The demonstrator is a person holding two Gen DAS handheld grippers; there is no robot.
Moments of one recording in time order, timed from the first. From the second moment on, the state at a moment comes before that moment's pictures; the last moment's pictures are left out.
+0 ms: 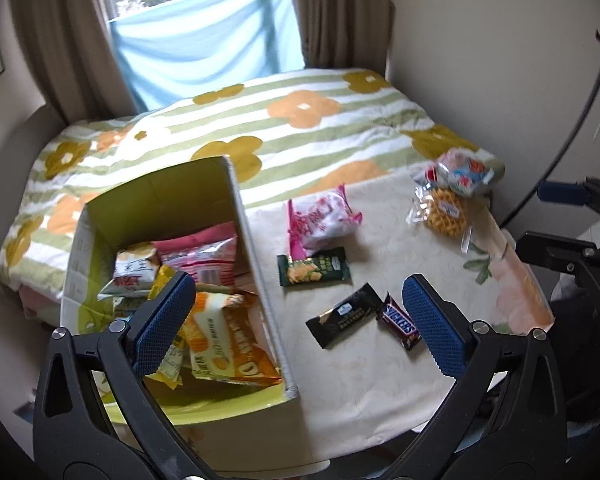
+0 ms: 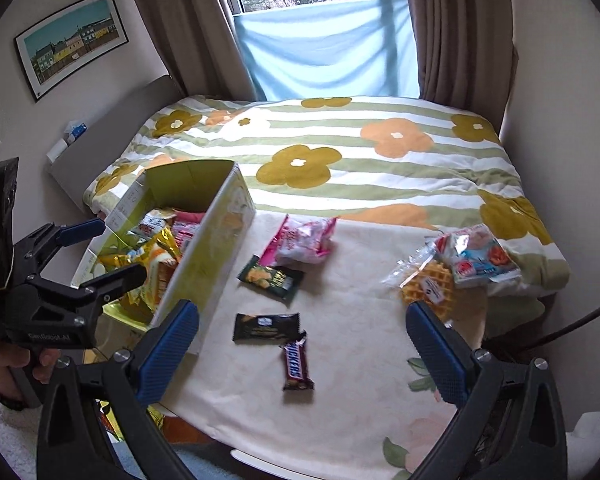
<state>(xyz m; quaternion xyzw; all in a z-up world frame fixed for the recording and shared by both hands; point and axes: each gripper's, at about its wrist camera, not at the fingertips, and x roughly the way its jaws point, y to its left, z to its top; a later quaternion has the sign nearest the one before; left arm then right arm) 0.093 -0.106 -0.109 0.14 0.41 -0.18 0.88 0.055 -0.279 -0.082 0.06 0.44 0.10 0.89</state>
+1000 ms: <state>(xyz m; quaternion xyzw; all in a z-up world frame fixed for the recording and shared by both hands) 0.151 -0.218 -0.305 0.47 0.61 -0.32 0.55 0.051 -0.271 -0.227 0.14 0.54 0.10 0.82</state>
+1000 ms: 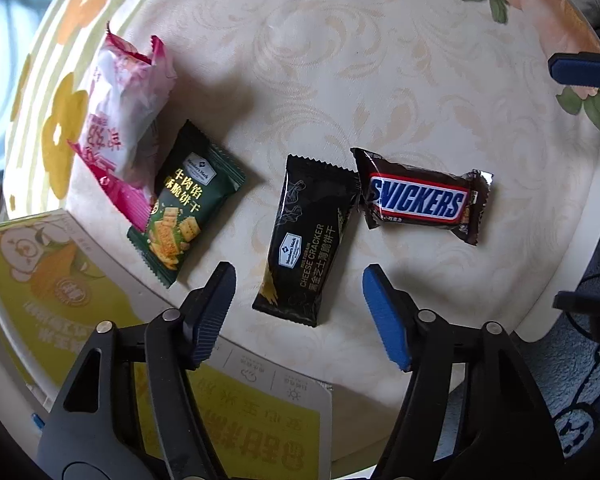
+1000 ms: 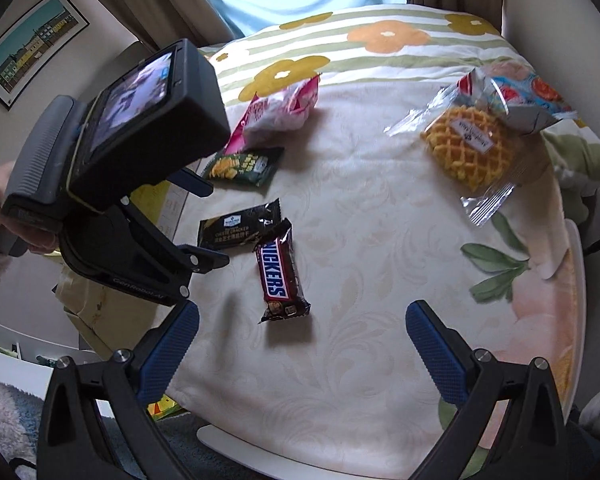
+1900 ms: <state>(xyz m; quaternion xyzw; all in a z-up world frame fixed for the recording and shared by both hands) 0.155 -0.203 -0.300 0.41 0.63 -0.34 0.57 0.078 -0.239 -0.264 0.08 0.57 0.10 0.81</state>
